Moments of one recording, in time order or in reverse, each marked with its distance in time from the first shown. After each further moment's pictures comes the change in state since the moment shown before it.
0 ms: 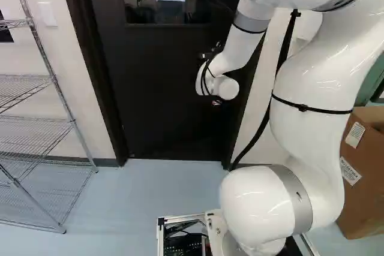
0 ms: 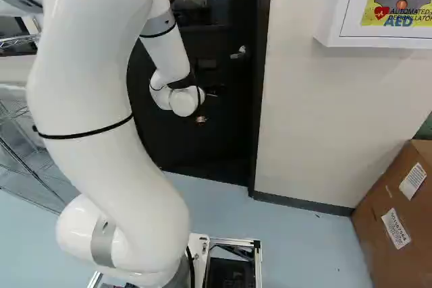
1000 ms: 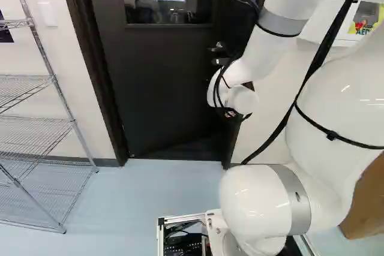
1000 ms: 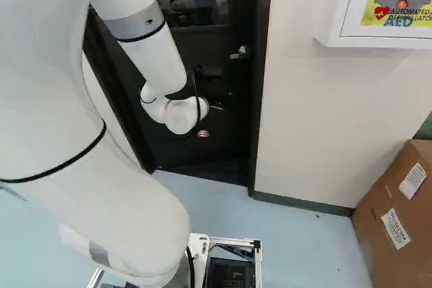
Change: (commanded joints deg) arm -5.3 13.5 14.3 0.0 0.0 0.0
